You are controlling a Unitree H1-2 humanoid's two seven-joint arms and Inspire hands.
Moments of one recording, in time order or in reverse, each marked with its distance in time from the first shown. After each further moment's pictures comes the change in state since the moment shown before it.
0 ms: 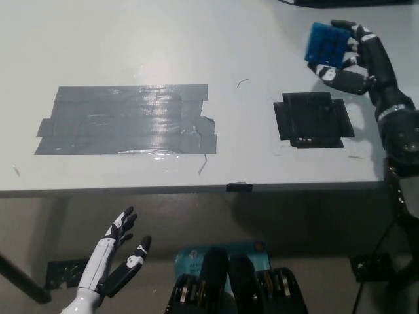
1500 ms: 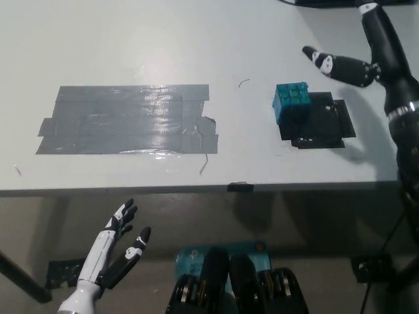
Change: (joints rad) left_arm -0.027 0.001 0.003 0.000 0.000 0.004 -0.002; right_arm 0.112 -0.053 0.130 -0.559 -0.135 0.039 0.029
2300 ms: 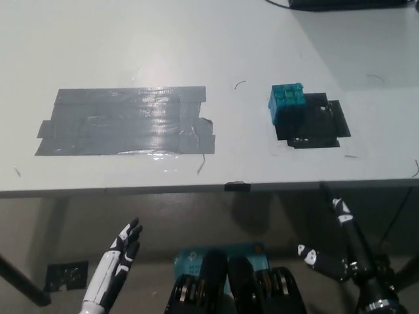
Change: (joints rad) left_arm 0.078 -0.018 -0.018 -0.003 0.007 -0.025 0.004; right_arm 0.652 0.183 0.010 0.018 0.056 -0.149 -0.030
